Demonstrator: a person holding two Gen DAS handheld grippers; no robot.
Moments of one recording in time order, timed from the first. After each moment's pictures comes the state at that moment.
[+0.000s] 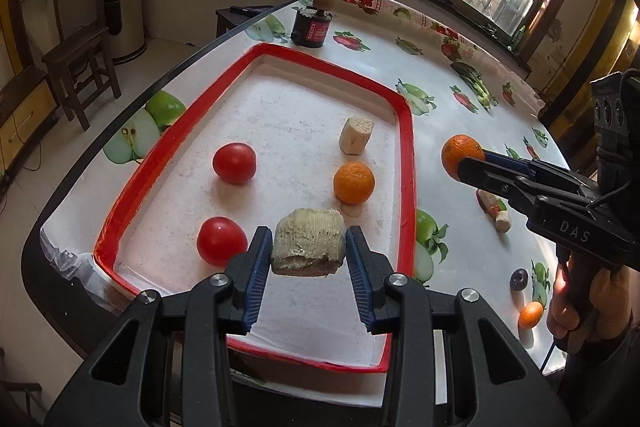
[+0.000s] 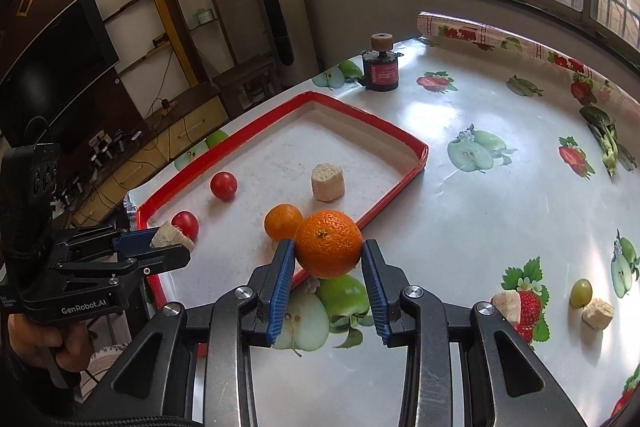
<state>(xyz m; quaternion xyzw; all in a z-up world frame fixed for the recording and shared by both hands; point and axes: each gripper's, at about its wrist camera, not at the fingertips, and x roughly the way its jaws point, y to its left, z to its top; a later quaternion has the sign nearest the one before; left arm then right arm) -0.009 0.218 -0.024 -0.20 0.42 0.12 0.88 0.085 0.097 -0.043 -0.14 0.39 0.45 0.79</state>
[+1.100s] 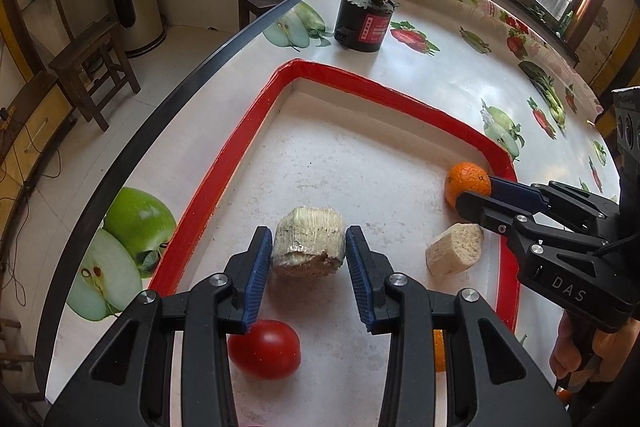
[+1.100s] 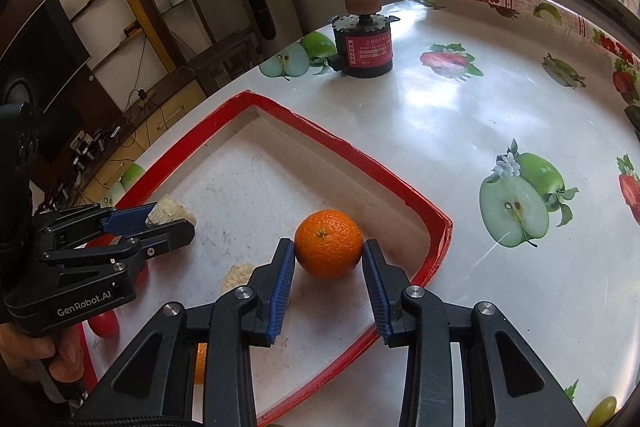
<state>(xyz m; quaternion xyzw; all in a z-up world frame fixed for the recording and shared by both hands) 0.100 0.279 -0.060 -0.17 0.48 0.17 0.84 0.193 0.192 -0.101 -0.15 0.45 0.43 0.77</state>
